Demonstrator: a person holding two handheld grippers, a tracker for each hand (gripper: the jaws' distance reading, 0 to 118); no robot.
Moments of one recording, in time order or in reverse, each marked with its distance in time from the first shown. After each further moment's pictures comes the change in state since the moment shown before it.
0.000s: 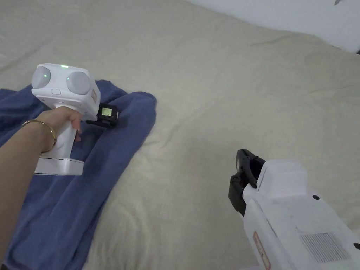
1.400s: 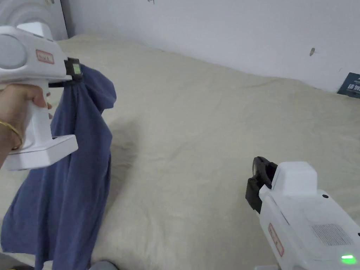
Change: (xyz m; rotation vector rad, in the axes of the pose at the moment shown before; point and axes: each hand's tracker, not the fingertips) left arm -0.046 -0.078 0.314 0.674 -0.161 0.217; right arm 0.025 0.006 0.119 0.143 -0.028 -0.018
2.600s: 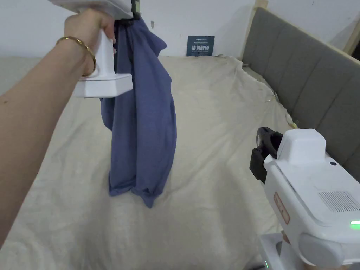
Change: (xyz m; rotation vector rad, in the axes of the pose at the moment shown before) left arm 0.424 -0.038 -0.055 -0.078 -0.513 -0.362; right arm 0.140 -0.024 0.157 0.034 -0.536 -0.096
